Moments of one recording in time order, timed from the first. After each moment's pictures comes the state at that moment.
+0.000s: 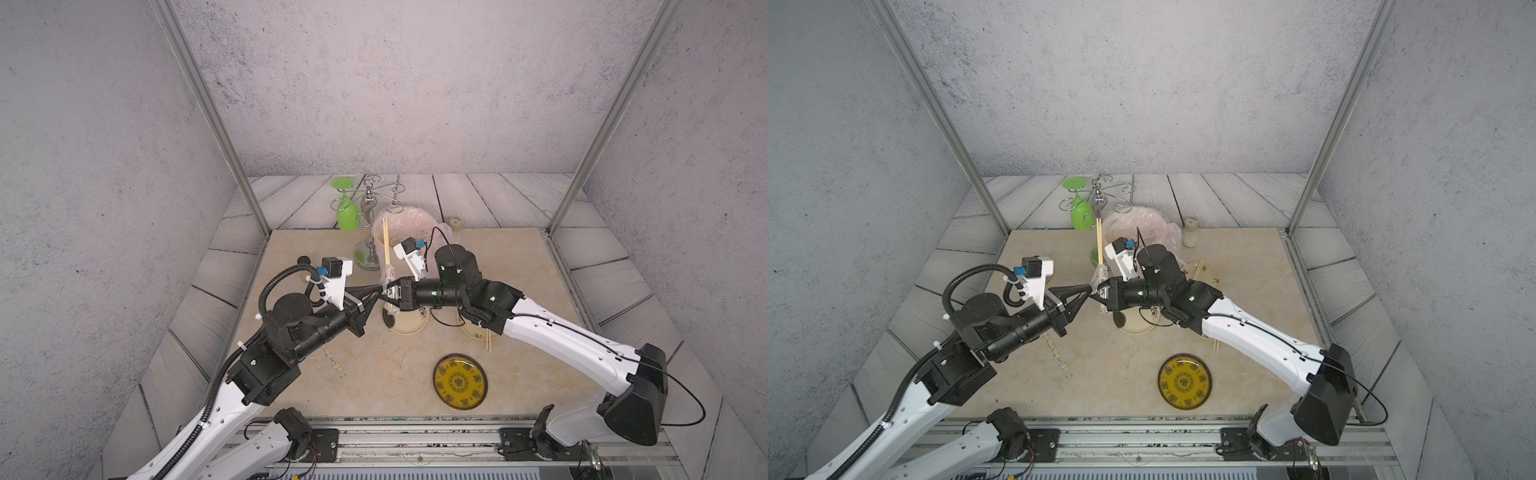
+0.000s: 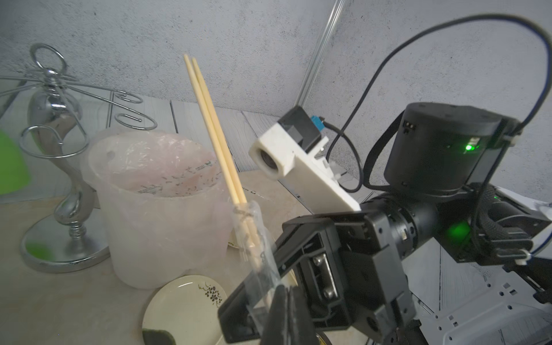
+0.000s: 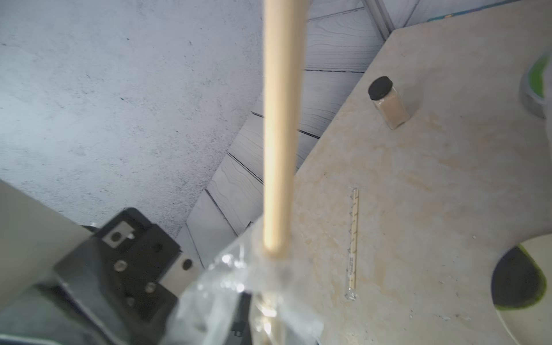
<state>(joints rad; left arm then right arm) -0.73 0.72 0.91 -0.24 0.13 -0.39 0.89 1.43 1.31 -0.25 -0.45 0.68</state>
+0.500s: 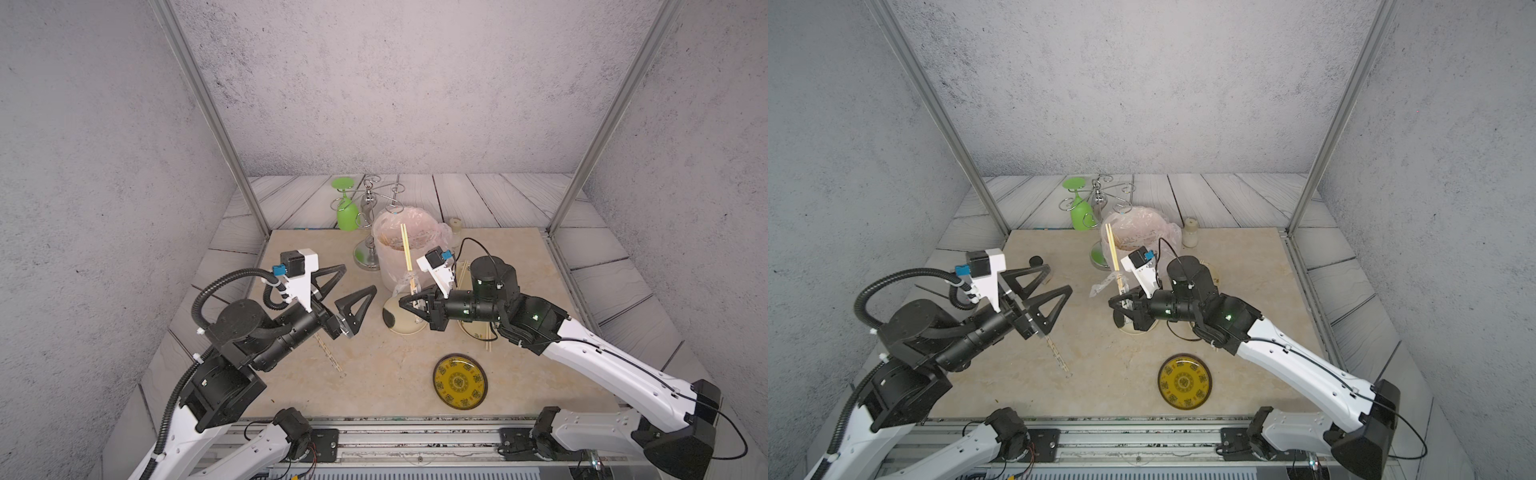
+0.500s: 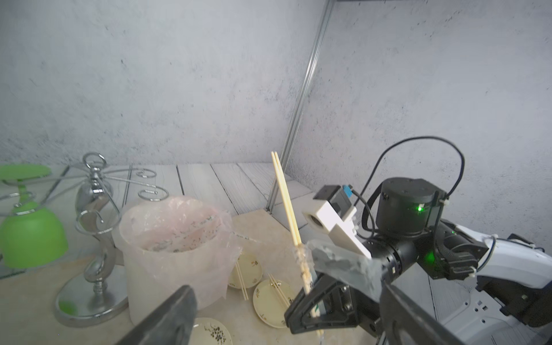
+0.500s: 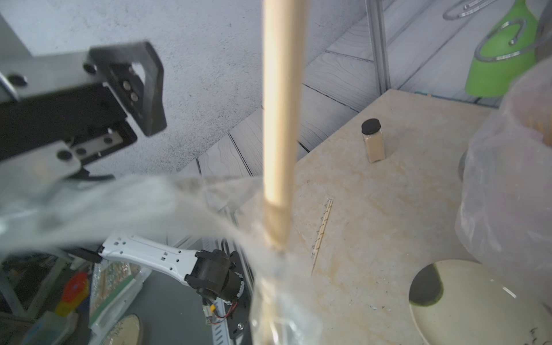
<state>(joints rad) -0.73 0.67 1.15 -0.36 0.11 -0.31 0.89 1.19 1.22 -0.34 -0.47 0.30</state>
